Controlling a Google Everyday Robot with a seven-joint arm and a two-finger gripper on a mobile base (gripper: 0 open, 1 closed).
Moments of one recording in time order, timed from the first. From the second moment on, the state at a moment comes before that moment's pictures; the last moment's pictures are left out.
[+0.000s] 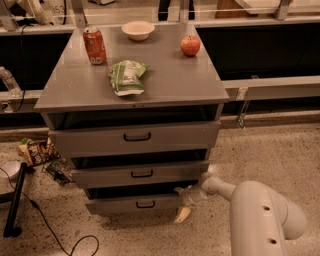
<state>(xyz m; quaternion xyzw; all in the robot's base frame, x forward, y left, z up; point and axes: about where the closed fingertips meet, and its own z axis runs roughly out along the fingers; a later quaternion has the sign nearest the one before) 0.613 -0.089 0.189 -0.66 0.69 0.21 0.23</state>
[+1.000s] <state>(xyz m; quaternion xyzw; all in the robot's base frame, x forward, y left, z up) 0.625 -0.080 0.186 -0.66 0.68 0.21 0.23</state>
